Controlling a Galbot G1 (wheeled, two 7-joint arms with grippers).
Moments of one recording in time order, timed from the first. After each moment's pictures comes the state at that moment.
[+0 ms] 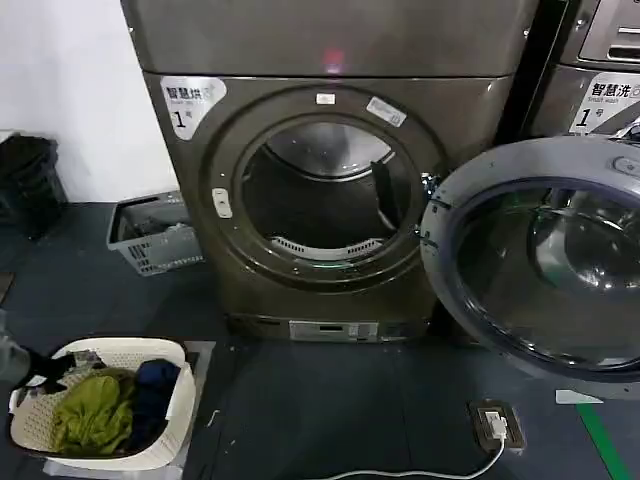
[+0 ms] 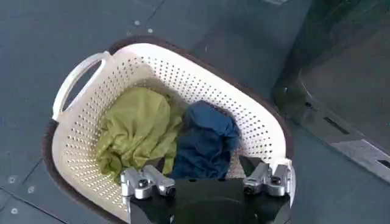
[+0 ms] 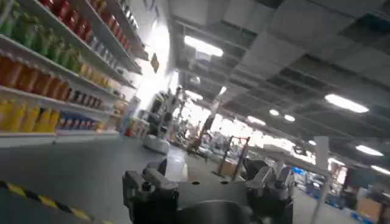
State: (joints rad) left arm 1.09 -0.22 -0.37 -1.70 -2.23 0.74 -0.79; right arm -1.71 1.61 2.03 1.85 0.26 -0.04 0.22
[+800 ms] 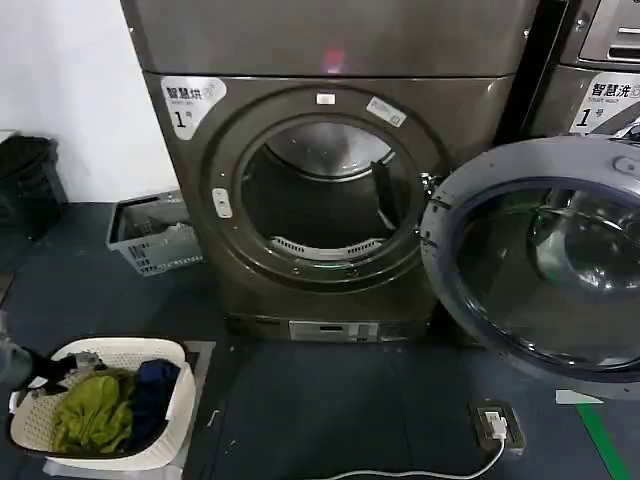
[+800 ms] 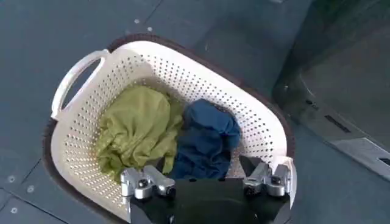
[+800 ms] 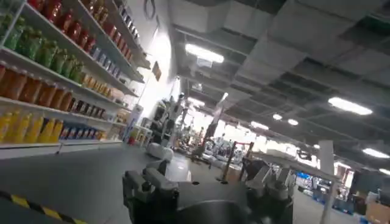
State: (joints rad) left arm 1.09 -0.23 -0.37 -1.70 -2.23 0.74 -0.79; right arm -1.71 1.61 2.05 1.85 0.28 -0.02 0.21
